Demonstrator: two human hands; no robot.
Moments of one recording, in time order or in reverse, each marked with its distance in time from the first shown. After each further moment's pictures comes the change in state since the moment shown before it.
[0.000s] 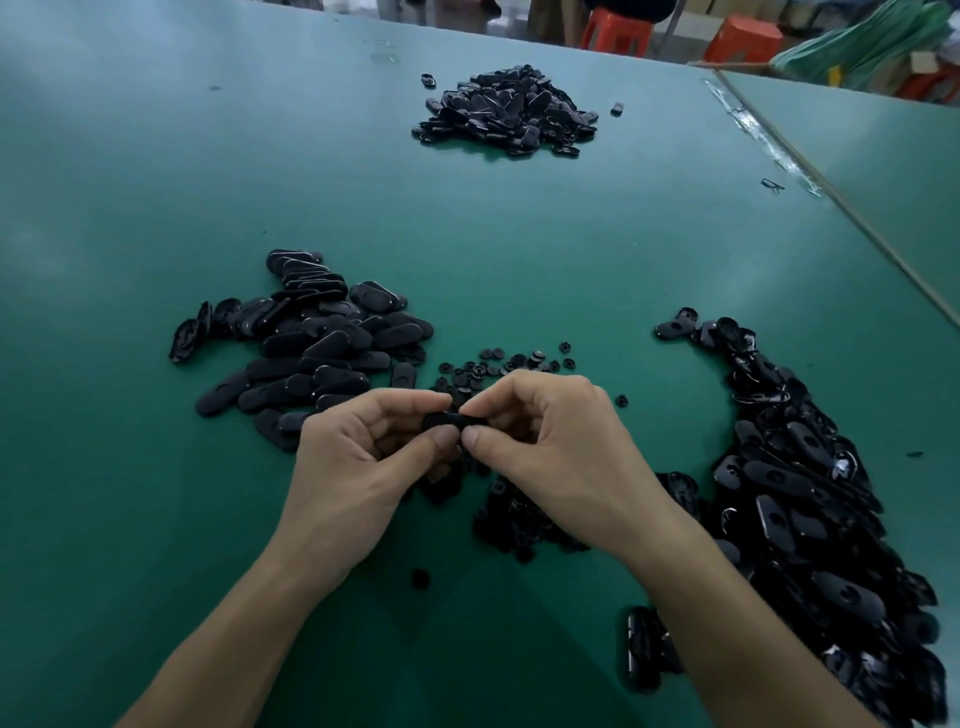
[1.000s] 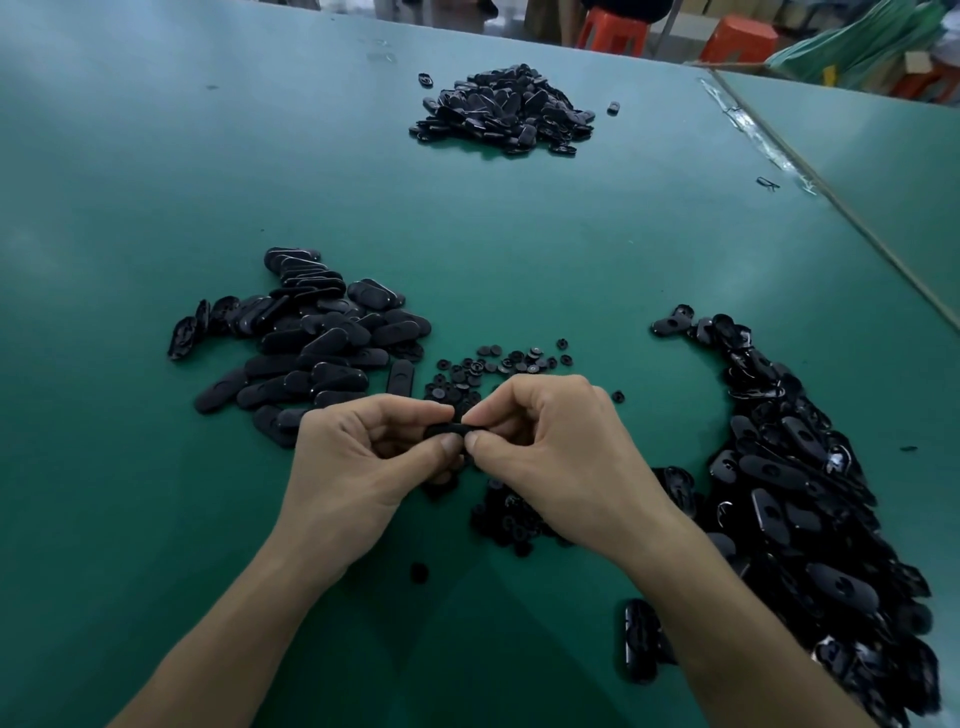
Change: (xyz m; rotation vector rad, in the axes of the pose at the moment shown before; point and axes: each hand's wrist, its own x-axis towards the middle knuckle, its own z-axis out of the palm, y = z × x) left_hand 0.001 0.000 0.001 0.046 0.014 -0.019; right_hand -0.005 -0.005 0.001 -0.021 0.031 0.027
